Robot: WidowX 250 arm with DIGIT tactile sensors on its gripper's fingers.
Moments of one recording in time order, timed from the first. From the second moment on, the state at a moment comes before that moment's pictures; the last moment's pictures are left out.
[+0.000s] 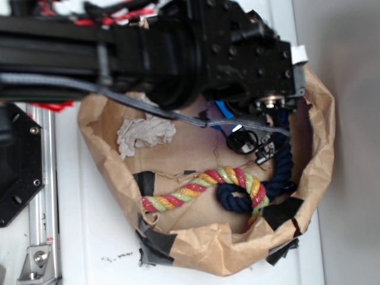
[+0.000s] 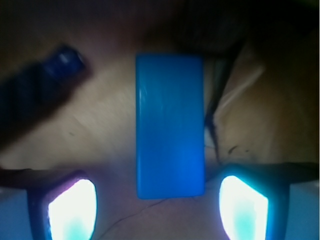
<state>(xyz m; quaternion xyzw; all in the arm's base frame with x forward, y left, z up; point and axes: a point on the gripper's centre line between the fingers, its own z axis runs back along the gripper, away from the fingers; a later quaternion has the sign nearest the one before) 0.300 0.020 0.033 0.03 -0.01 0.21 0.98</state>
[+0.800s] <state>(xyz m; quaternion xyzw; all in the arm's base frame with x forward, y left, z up) 0.322 0.033 0.008 -0.02 0.07 0.18 0.98</state>
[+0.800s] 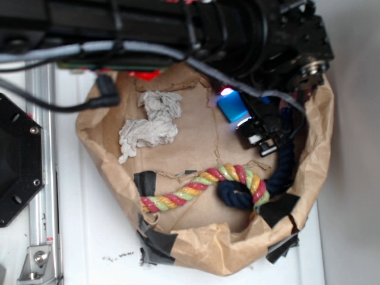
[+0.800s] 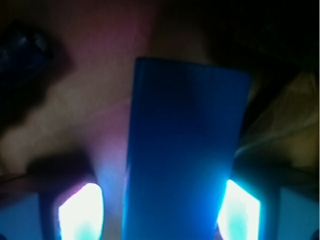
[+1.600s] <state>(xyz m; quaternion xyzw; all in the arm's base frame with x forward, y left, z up) 0.272 0.035 0.027 0.01 0.09 0.13 0.99</state>
